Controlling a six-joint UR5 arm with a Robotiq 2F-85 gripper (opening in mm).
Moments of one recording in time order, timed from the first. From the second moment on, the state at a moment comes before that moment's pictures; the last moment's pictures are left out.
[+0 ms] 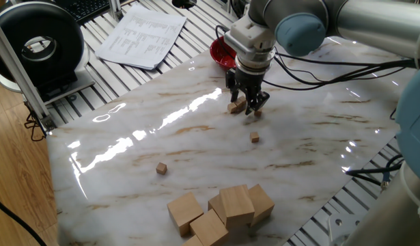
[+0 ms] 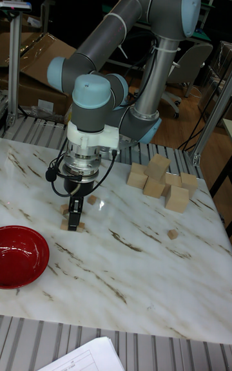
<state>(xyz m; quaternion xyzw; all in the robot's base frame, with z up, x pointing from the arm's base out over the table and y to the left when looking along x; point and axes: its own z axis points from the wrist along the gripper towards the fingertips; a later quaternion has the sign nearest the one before) 0.515 -0.067 0.004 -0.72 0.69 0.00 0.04</state>
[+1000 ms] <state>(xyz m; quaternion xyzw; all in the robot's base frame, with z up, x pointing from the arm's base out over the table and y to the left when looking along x) 0.515 -0.080 0.003 -0.73 0.68 0.00 0.04</state>
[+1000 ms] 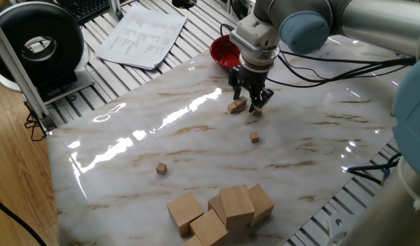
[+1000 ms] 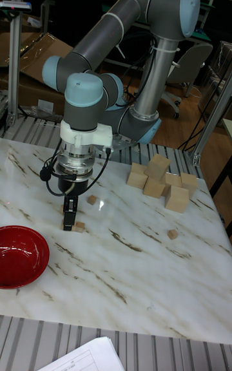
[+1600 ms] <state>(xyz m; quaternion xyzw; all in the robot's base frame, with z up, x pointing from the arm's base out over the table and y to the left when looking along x) 0.514 -0.092 0.001 -0.74 0.67 -0.01 0.04</state>
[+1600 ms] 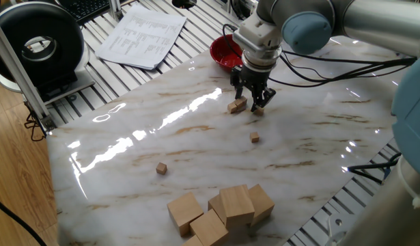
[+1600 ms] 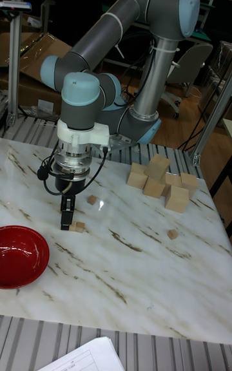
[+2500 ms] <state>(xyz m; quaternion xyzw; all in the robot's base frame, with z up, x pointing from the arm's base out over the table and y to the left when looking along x) 0.513 -0.106 -0.003 -0.75 0.66 -0.01 0.05</state>
